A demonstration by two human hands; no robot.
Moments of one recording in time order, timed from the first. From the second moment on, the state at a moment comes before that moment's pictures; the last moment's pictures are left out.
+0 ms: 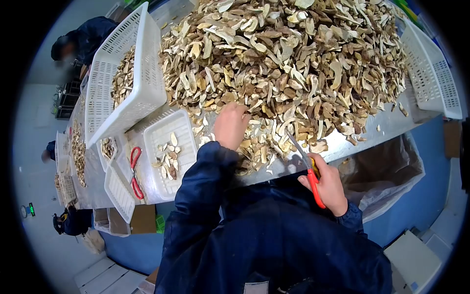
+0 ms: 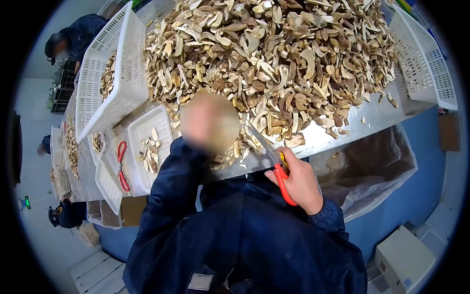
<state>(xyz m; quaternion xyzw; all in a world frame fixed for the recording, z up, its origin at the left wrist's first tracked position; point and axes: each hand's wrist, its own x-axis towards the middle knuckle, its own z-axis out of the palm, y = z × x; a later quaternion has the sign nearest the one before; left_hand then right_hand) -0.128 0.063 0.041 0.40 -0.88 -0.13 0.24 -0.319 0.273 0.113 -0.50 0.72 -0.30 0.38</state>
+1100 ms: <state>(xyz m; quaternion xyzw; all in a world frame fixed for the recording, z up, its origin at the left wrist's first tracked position) -0.118 0.147 0.095 0.35 -0.26 -0.82 0.38 -0.286 0.258 0.100 -0.57 0.63 -0.30 0.43</state>
